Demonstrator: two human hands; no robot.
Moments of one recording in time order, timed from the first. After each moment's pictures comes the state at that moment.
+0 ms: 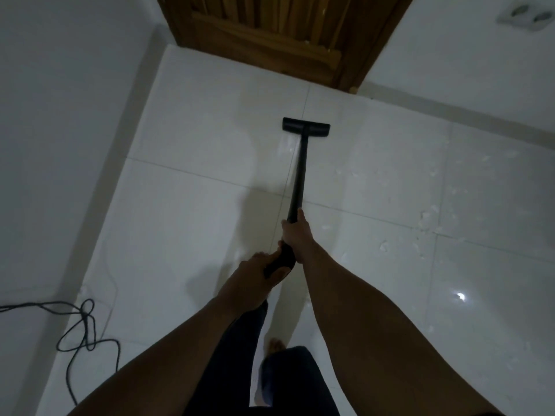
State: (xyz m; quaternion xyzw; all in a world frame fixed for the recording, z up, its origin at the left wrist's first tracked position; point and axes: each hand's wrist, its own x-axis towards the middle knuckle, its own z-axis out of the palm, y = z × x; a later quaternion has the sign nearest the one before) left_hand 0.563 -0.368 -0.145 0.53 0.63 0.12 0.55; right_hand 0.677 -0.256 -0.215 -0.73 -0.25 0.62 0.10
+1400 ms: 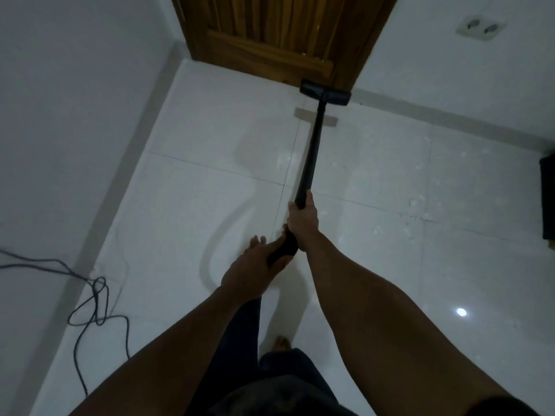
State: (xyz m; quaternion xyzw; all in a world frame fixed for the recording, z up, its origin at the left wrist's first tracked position) left_hand 0.575 -0.490 -0.092 0.57 0.66 0.10 0.47; right_hand 0.686 -0.368 -0.150 -0.74 -0.31 0.56 0.22
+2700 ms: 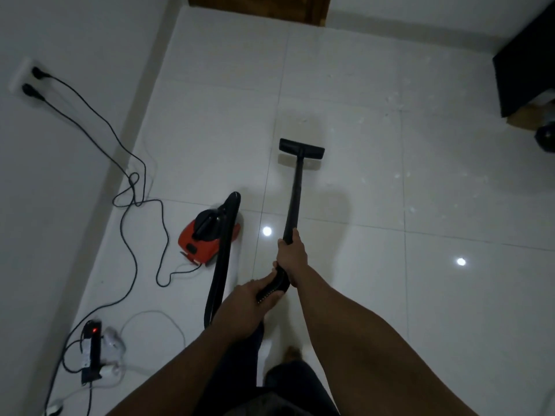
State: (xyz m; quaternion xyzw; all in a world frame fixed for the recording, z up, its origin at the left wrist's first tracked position) left_hand 0.627 -1.230 -0.067 0.53 0.62 0.14 0.55; right_hand 0.749 -1.119 -0.115 -0.74 -0.24 0.61 0.16
